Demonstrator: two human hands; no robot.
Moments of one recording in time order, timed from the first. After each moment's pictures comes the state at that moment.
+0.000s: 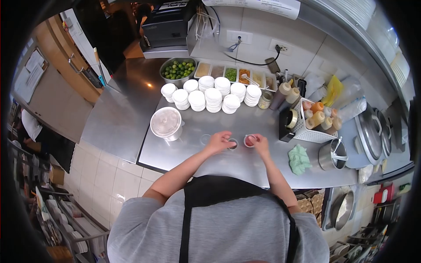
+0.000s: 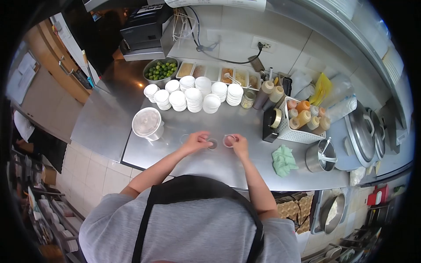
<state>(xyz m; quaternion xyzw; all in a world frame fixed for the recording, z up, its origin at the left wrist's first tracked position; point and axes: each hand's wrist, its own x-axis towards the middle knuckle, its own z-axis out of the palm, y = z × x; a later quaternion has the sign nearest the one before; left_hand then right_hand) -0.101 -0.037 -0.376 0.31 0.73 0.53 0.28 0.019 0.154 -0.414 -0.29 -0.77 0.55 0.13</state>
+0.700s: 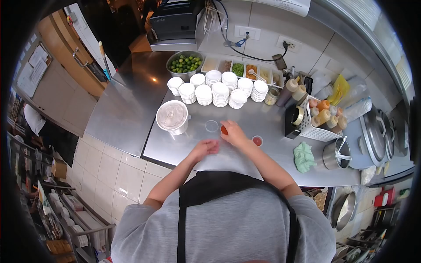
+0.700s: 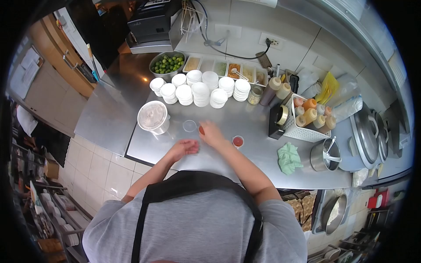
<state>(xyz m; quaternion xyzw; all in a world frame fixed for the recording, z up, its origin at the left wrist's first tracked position) -0.112 -0.118 -0.428 0.08 0.55 0.66 0.50 -0.061 0.063 -0.383 -0.01 -0.95 0.30 0.07</state>
